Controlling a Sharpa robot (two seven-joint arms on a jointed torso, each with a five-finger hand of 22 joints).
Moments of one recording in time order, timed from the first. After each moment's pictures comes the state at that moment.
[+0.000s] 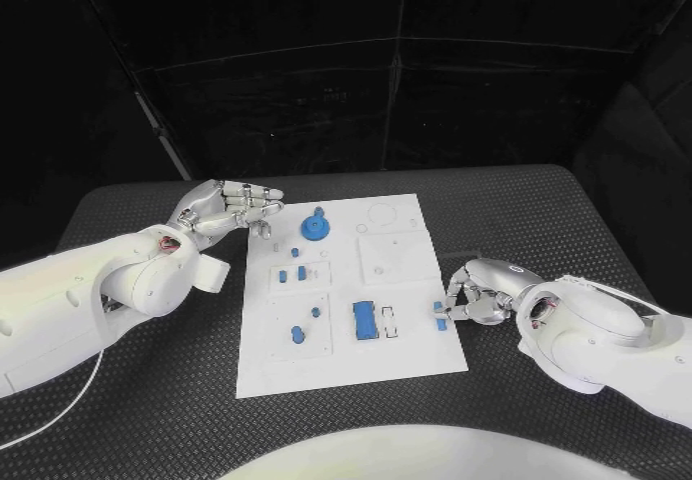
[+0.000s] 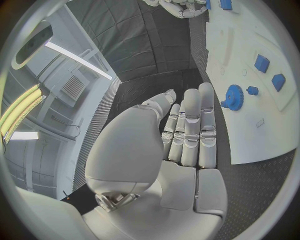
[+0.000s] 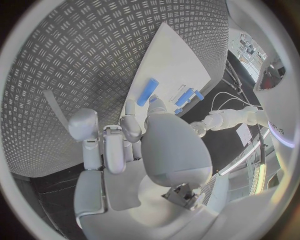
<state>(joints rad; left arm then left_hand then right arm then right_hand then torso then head) 1.08 -0.91 0.04 1.47 -0.24 -0.17 0.32 1.45 -0.15 0.35 0.08 0.15 1.01 0.17 0.09 0.07 1.08 0.11 0.16 0.07 1.23 0.02 0.89 0.50 0.17 1.20 0.12 0.43 0.93 0.73 -1.16 0.21 1.91 -1.61 -0.27 -0.49 1.28 -0.03 -0.20 0.29 0.32 0.94 0.07 0.54 0.31 1.34 0.01 1.20 1.17 1.47 -0.06 1.49 1.31 0.12 1.28 0.06 1.24 0.97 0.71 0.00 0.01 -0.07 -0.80</state>
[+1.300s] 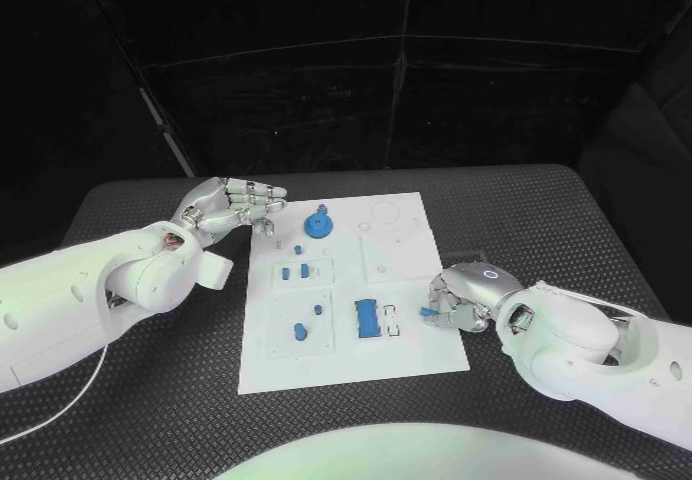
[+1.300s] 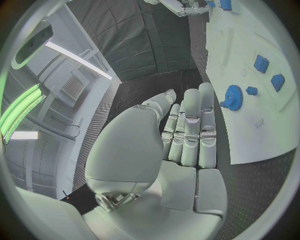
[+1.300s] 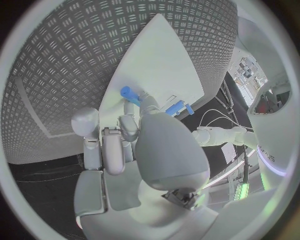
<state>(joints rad) 1.08 -0.91 0.04 1.47 -0.24 -0.17 0.32 1.45 -0.15 0.35 0.08 0.15 1.01 0.17 0.09 0.07 1.08 0.11 0.16 0.07 1.23 0.02 0.89 0.50 0.17 1.20 0.12 0.43 0.93 0.70 -1.08 0.22 1.91 -1.83 -0.21 -0.48 1.50 -0.01 -0.09 0.19 0.35 0.94 0.07 0.49 0.34 1.32 0.00 1.17 1.16 1.46 -0.07 1.47 1.31 0.12 1.26 0.04 1.22 0.95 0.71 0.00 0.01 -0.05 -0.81</state>
